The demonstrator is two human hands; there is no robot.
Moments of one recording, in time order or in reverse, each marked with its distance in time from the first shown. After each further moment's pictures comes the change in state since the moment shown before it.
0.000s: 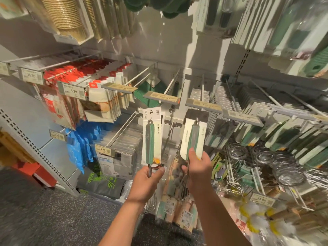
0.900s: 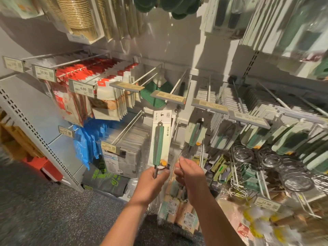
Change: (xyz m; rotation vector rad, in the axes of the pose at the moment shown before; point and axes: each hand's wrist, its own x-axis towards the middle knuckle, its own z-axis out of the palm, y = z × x) left_hand -0.006 -0.004 0.003 0.033 -0.042 0.028; right_hand -0.014 0.023 -0.007 -0.189 -0.394 0.183
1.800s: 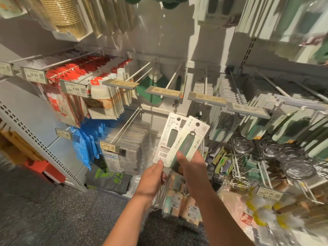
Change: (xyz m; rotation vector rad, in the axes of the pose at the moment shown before) left_hand 0.007 0.002 0.004 -0.082 0.022 -0.109; right_hand -0.008 -0.016 0.009 0.089 0.124 -0.151
